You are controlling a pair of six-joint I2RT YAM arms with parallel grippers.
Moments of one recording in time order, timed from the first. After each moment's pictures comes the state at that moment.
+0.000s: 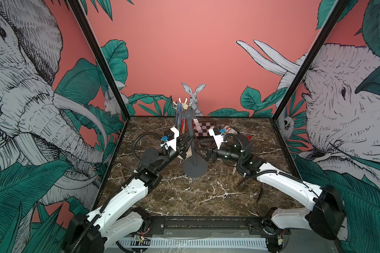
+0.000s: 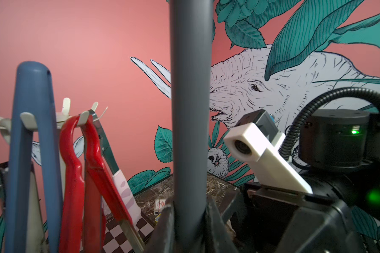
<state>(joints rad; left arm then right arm) -0.62 1.00 0.66 0.64 0.27 -0.14 0.75 1.31 0.95 0.27 -0.52 0.34</state>
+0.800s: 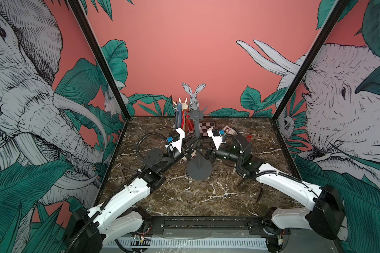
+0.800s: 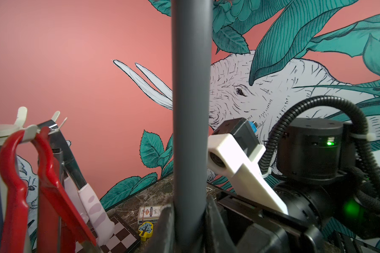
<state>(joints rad) -0.72 1.02 0.69 0.64 0.24 -0.13 0.77 1.31 0.95 0.27 -0.45 0.25</state>
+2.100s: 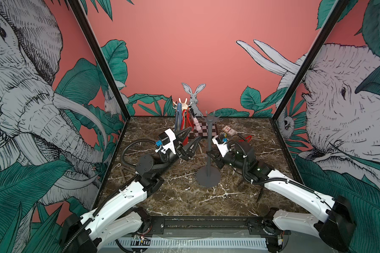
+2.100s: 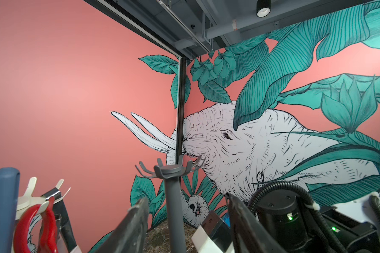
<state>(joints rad) -0.77 0.94 0.70 0.78 0.18 -0.16 0.75 1.15 0.86 0.00 -0.18 0.02</state>
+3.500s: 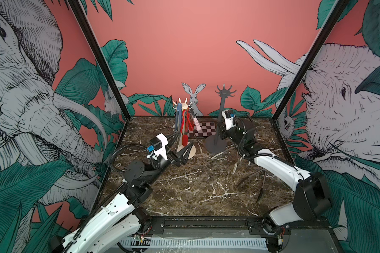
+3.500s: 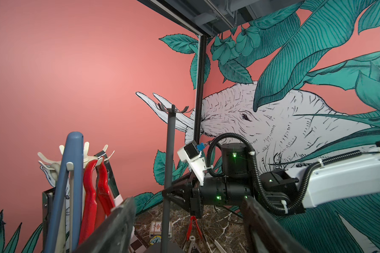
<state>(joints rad) -0.77 0.72 0.69 0.42 0.07 -0.10 0.48 1.52 1.11 0.28 -0.07 -0.06</state>
